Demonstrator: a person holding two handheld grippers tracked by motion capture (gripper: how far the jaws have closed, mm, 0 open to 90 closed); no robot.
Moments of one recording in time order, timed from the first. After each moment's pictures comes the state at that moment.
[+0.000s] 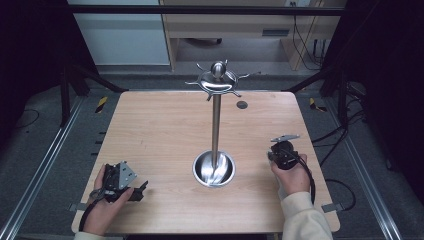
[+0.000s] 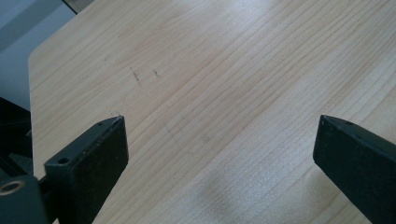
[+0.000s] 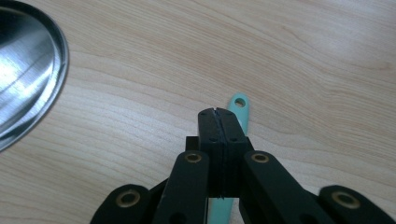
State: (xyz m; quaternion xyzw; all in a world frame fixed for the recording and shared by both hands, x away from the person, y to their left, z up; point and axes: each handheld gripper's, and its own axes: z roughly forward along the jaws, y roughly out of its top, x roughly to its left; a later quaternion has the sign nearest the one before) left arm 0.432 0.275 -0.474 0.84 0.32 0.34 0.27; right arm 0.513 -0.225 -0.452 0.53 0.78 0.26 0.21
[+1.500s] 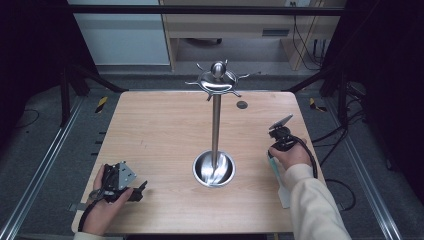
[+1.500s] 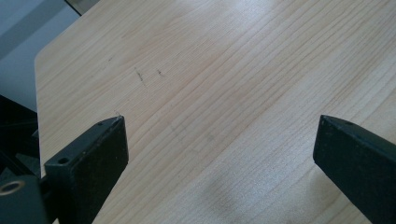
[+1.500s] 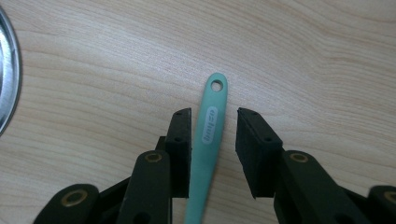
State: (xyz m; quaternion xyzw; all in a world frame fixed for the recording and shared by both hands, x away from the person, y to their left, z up) left arm 0.431 0.276 -0.473 0.84 0.32 0.35 0.27; right arm 0.568 -0.228 -0.441 0.58 0.80 0.12 0.09
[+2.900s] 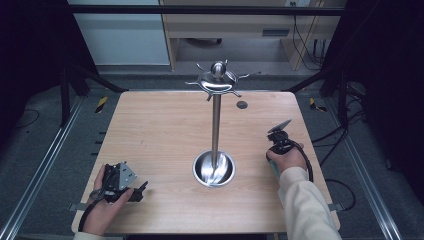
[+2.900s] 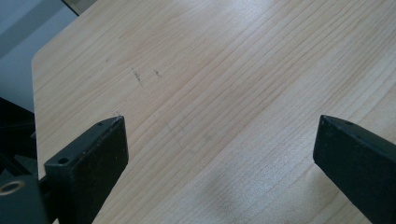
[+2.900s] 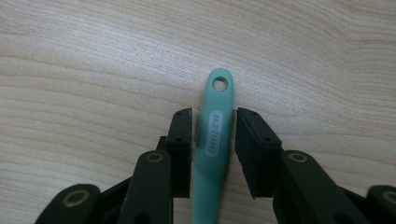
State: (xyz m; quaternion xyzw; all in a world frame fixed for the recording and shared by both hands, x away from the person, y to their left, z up) left arm 0.431 0.275 -0.474 0.84 0.32 0.35 0.27; right arm 0.571 -0.228 -0.465 0.60 0.78 0.13 0.08
